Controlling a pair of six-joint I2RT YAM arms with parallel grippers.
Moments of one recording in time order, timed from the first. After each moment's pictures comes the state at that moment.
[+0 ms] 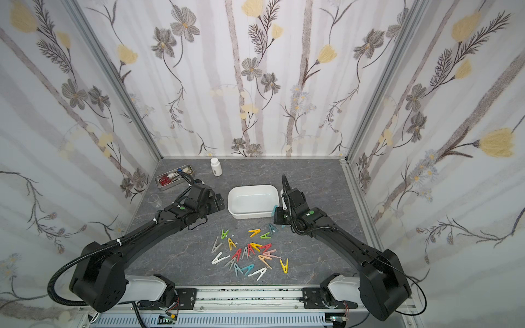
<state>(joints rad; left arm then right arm) -0.49 1.38 0.91 -0.42 -0.19 -0.71 0.57 1.33 0.92 -0.40 -0.13 0.50</state>
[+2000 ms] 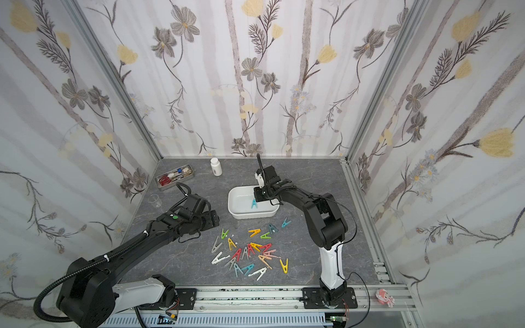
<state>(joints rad) -0.50 1.22 0.77 -0.58 -0.06 -0.74 0.54 2.00 1.44 -0.37 -0.23 0.27</state>
